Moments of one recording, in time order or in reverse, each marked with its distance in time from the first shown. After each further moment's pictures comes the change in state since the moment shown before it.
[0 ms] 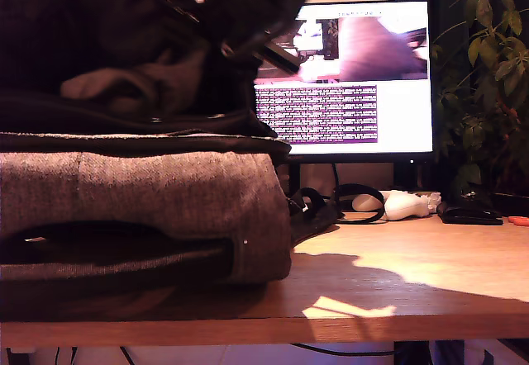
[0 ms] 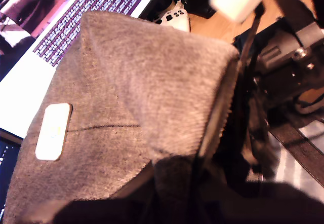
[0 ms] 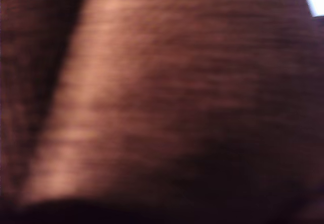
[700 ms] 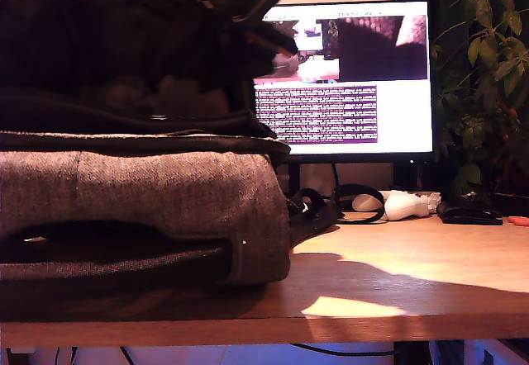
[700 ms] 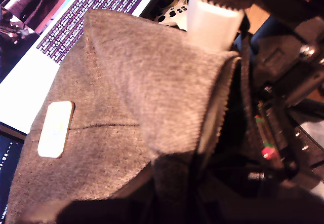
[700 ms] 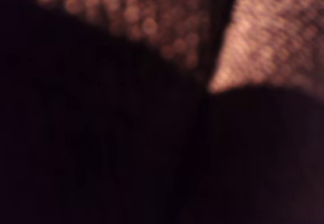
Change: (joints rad) left arm -0.001 0.000 0.000 -0.009 -0.016 0.000; right arm 0.000 -0.032 0.153 -0.494 -0.069 -0.058
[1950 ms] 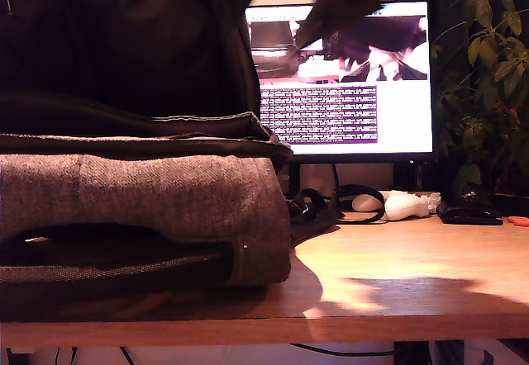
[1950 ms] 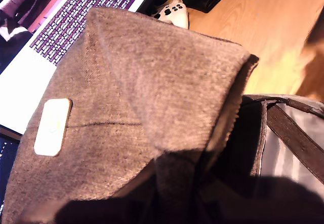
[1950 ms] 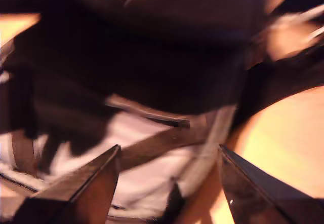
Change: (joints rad) left arm -0.001 0.002 0.000 -0.006 -0.001 0.000; right arm 0.098 -0.504 -0.272 -0.278 0.219 -0.030
